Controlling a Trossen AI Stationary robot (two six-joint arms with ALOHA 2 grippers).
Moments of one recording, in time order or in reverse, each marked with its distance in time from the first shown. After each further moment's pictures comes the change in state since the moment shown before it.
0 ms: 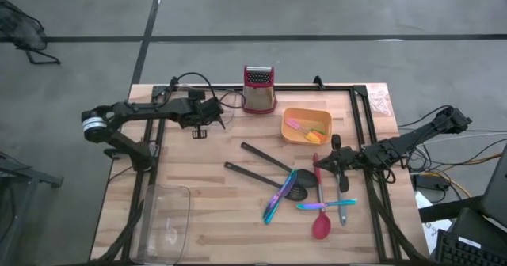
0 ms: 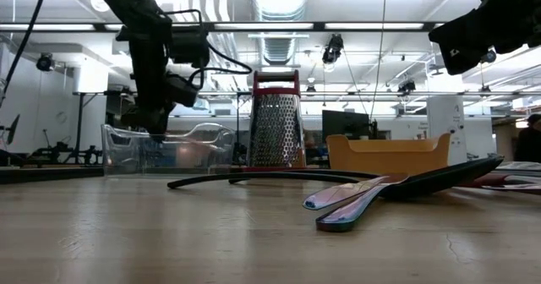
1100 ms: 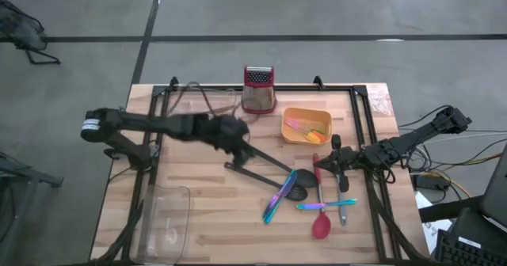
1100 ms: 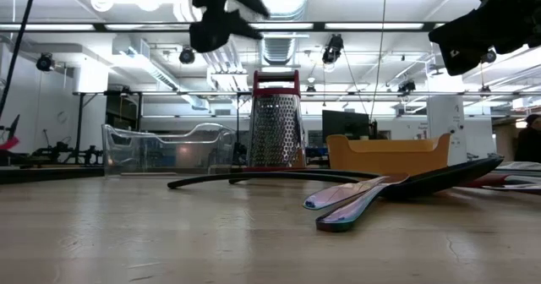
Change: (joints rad) left arm -0.426 0.003 0.320 0.300 0.623 -1.012; right arm 0.000 0.000 -0.001 0.000 0.000 0.011
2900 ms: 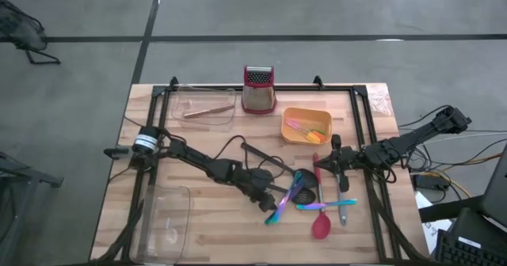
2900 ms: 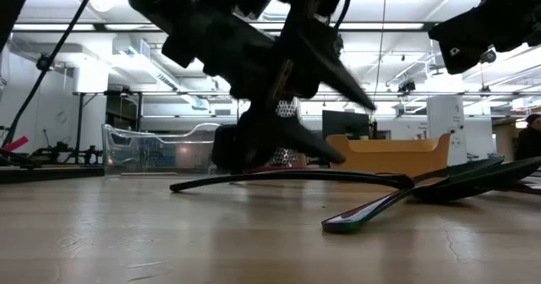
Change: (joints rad) left arm -0.242 0.550 -0.040 0.648 0.172 -0.527; right arm 0.000 0.000 0.000 0.015 -0.001 0.000
